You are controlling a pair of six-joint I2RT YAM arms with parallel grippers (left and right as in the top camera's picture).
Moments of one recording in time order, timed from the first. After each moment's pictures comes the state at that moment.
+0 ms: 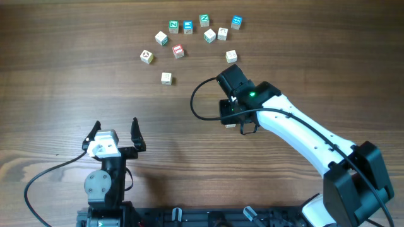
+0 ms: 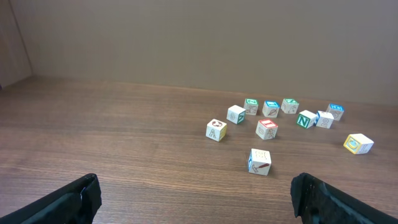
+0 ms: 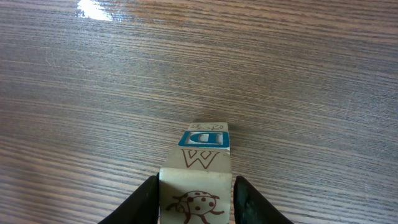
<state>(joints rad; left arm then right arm) 0.01 0.01 0.01 -0.07 -0.04 -0.09 0.61 1.68 1.18 -0.80 0.02 0.49</state>
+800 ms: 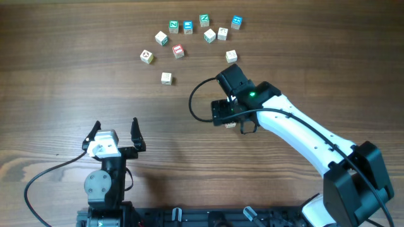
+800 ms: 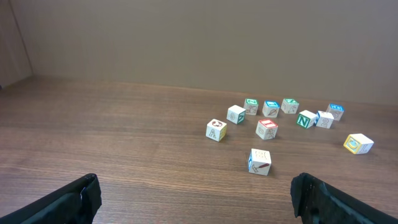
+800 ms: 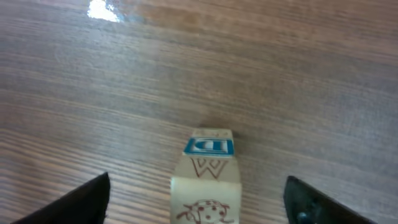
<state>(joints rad) 0.01 0.01 0.01 -0.07 -0.04 -0.09 0.61 1.68 1.18 -0.77 0.01 0.42</state>
